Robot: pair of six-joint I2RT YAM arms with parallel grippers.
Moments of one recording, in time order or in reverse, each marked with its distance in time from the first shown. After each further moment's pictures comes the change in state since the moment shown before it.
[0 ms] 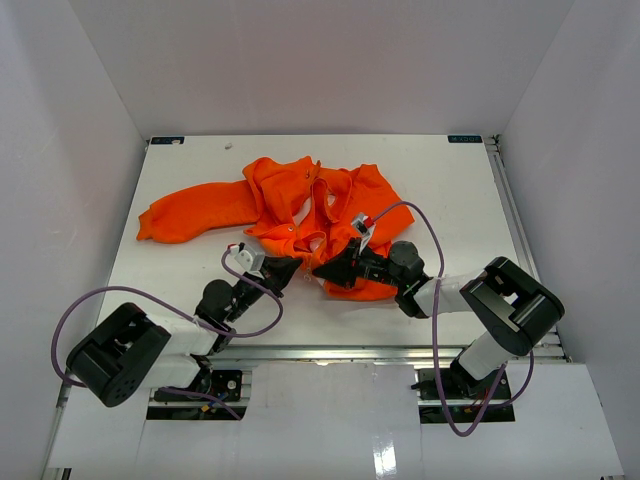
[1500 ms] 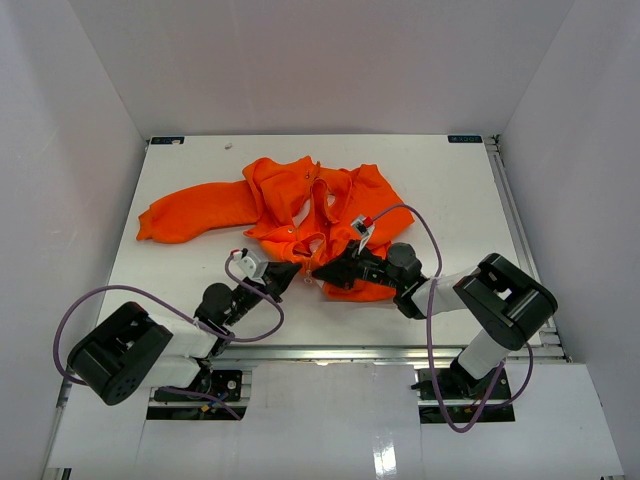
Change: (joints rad) left arm -0.009 0.011 -0.033 0.020 0.019 0.070; right arm -0.001 0.041 -0.006 0.024 0.027 0.083
